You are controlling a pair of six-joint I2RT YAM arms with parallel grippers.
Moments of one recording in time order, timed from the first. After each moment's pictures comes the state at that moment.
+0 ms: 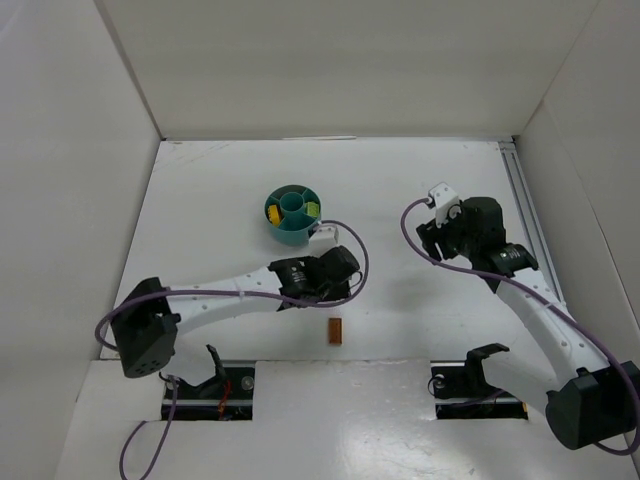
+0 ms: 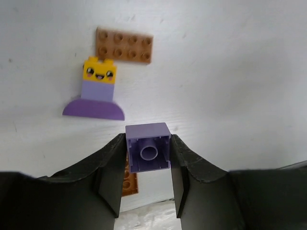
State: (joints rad) left arm -1.10 1.45 0.97 -0.52 -0.37 -1.04; right arm 0.25 1.01 0.81 -0.44 -0.11 -0.34
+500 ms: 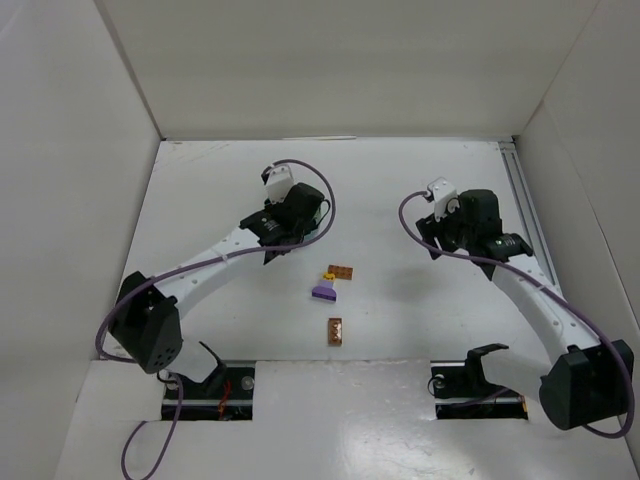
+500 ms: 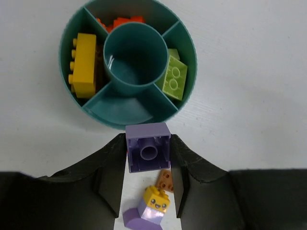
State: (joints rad) left arm -0.75 1.44 1.14 -0.49 -0.58 -0.88; right arm 0.22 1.11 0.85 -0.44 -0.13 -0.35
